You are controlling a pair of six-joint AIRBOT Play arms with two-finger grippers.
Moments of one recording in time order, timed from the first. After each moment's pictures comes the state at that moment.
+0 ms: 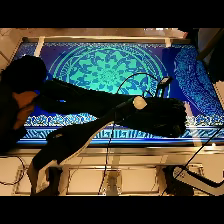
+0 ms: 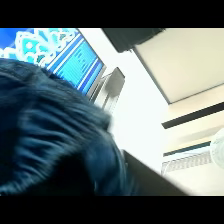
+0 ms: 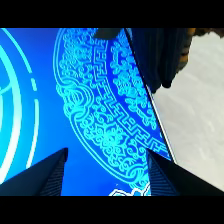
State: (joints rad) left arm -0.98 -1.99 1.95 0.42 -0.64 -1.21; right arm -0.45 -1.22 1.97 -1.59 1.38 1.33
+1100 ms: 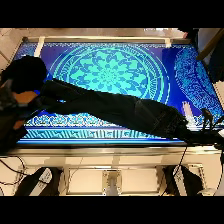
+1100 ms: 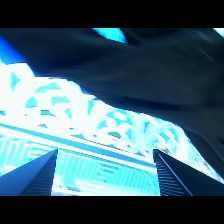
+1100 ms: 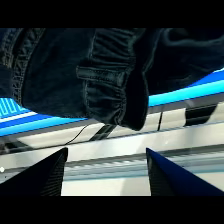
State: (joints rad) left arm 0.43 -0.87 0.83 1.13 -1.13 -1.47; right arm -0.63 -0.66 0.50 -1.16 1.38 1.24
